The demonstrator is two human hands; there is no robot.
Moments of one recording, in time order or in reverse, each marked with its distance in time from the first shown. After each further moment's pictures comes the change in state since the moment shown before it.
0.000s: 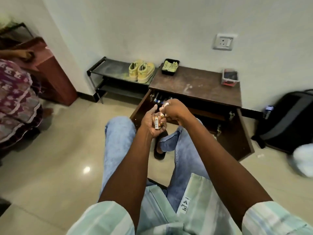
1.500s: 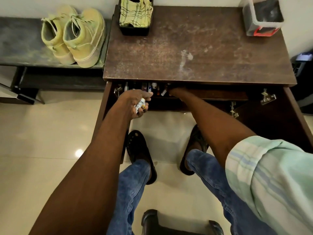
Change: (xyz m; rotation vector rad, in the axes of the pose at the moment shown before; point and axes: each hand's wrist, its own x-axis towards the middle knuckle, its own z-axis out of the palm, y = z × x) left_hand 0.363 0.095 -0.016 0.945 0.273 -0.454; right_hand 0.431 0.188 -0.065 -0.196 0.047 0.432
